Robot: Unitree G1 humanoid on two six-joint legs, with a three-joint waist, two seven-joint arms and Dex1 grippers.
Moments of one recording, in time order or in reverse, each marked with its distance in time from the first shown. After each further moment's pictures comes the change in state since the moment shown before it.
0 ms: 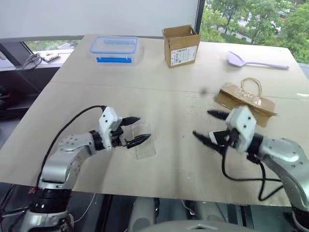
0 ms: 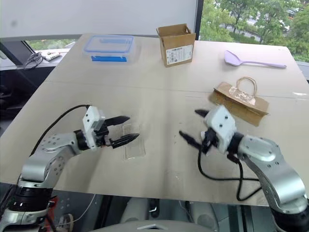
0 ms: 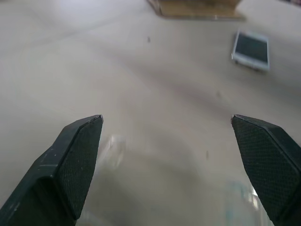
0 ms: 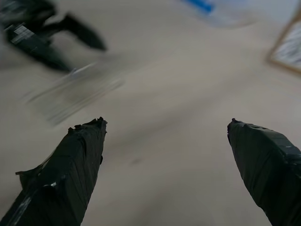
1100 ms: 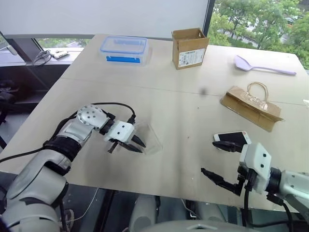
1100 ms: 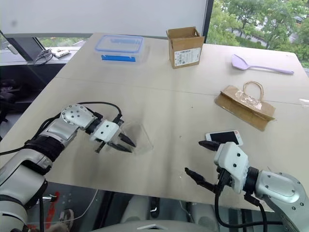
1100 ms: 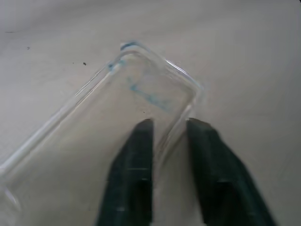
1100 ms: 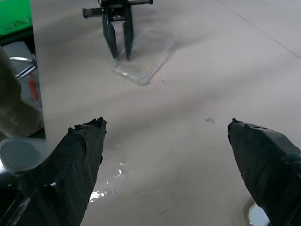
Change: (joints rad) left arm -0.655 0.113 -0.734 0.785 0.118 -0.859 -0.589; right arm 0.365 -0.104 -0.126 -0.175 0.085 -0.137 -0.013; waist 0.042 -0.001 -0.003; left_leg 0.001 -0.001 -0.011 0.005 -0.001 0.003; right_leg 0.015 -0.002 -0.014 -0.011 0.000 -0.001
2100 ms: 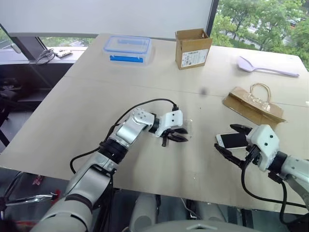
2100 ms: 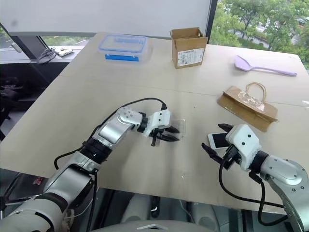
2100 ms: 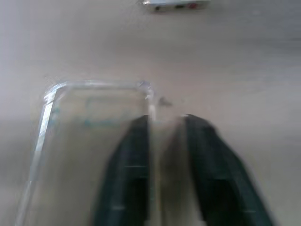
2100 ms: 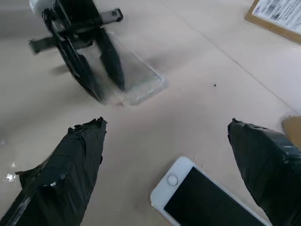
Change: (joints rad) left arm 0.025 -0.436 0.141 -0.296 0.263 0.690 0.390; right arm -0.110 -0.017 -0.040 0.200 -0.089 -0.024 -0.049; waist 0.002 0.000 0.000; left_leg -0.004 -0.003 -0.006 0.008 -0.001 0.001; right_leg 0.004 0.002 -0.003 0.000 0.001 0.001
